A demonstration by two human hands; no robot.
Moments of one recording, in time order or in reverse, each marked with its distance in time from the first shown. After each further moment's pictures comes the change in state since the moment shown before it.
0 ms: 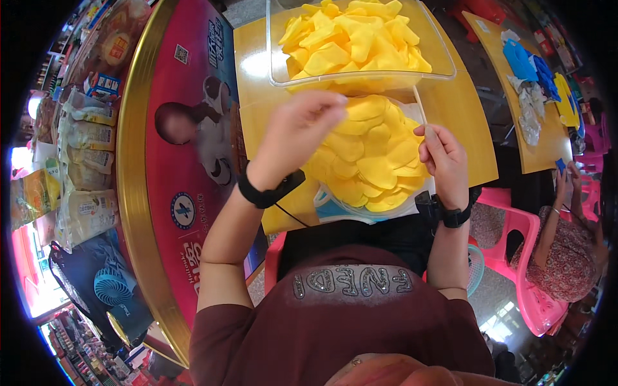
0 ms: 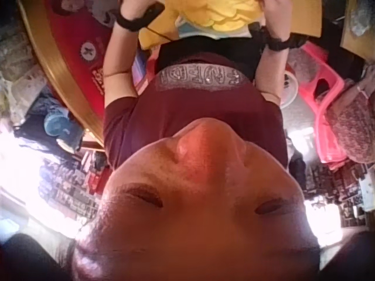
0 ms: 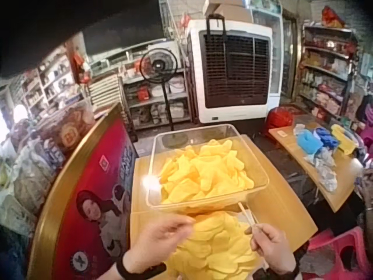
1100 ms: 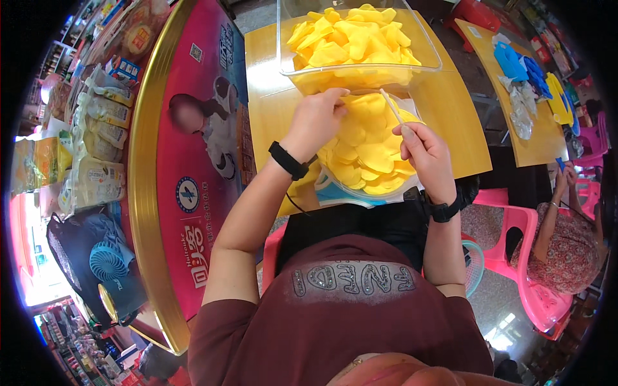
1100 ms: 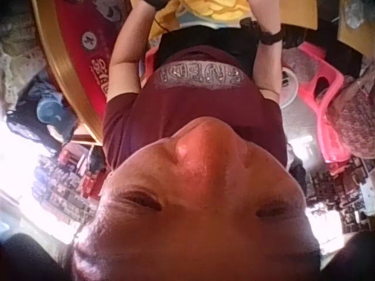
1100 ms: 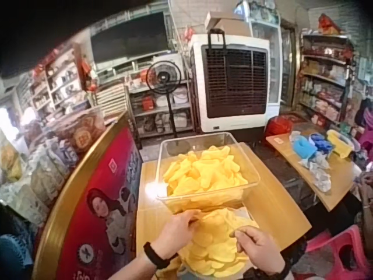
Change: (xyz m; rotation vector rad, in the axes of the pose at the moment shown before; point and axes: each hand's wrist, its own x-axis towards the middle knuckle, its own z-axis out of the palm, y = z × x) left_hand 0.003 -0.030 0.036 0.570 0.077 0.140; right_hand -0.029 -0.011 0.017 -0.108 -0.093 -0.122
